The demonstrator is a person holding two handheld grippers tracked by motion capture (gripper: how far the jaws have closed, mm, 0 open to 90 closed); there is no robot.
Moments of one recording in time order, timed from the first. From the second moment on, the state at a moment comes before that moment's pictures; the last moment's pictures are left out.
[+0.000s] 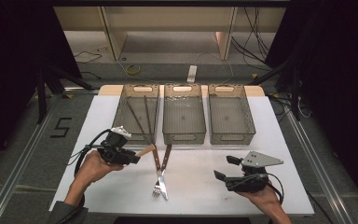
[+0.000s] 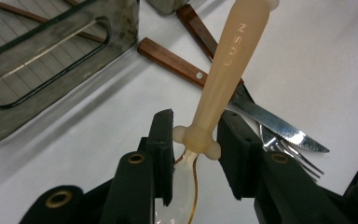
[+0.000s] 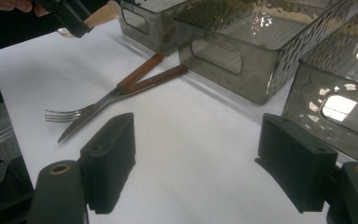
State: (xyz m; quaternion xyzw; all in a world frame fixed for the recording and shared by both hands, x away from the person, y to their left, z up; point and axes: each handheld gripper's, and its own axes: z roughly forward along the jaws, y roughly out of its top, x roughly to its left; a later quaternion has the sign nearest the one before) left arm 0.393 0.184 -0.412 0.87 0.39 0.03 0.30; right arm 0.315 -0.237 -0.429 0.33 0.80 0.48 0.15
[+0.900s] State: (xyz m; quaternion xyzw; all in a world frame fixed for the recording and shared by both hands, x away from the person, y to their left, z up) left arm 0.393 0.163 -0.395 0.84 0.40 0.04 0.37; right arm 0.315 -0.237 -0.429 0.33 0.80 0.48 0.15
